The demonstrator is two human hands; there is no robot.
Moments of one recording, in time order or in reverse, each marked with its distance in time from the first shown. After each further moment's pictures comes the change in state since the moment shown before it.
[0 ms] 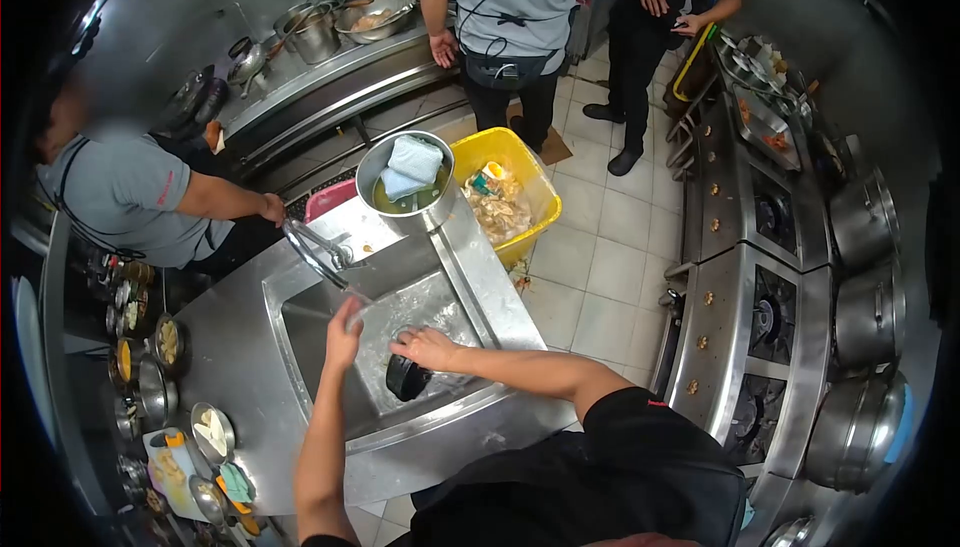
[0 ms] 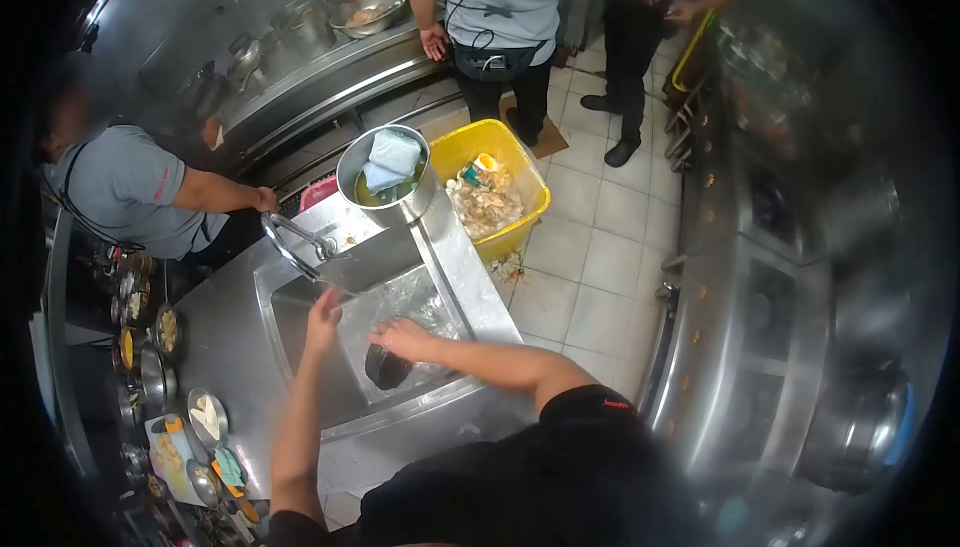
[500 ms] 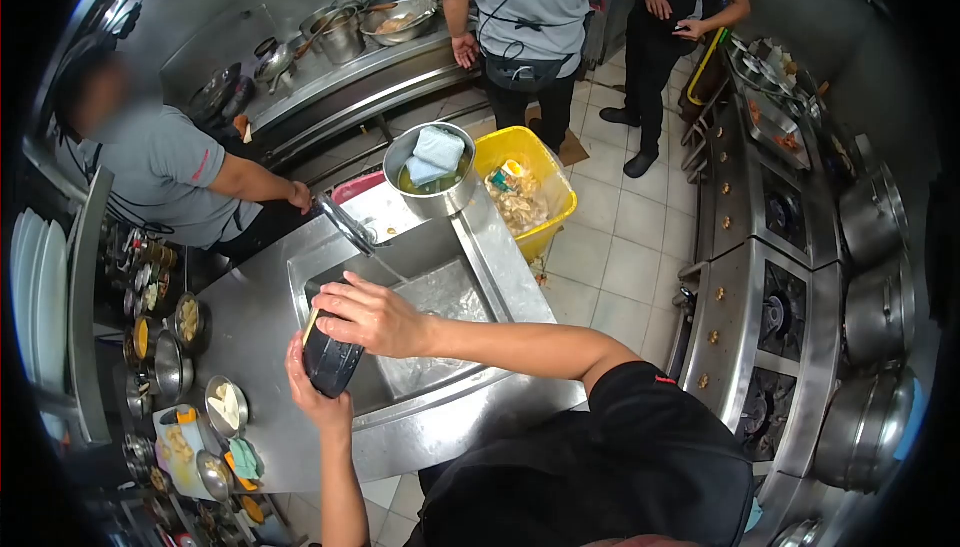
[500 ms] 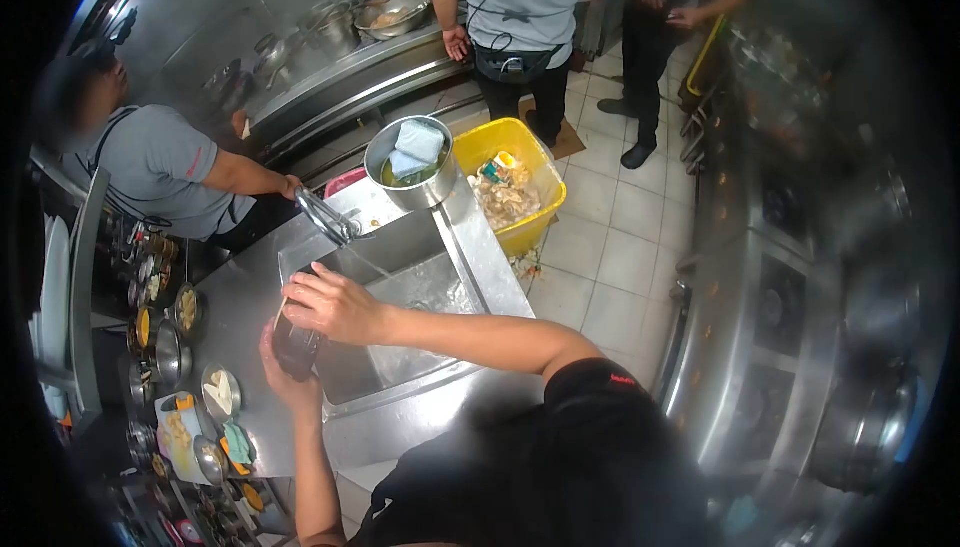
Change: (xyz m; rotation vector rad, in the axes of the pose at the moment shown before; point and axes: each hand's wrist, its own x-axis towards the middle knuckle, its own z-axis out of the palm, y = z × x) left_hand -0.176 0.120 -0.008 0.368 0.854 0.597; right_hand 0.050 -0.112 -0.178 0.096 0.749 -0.452
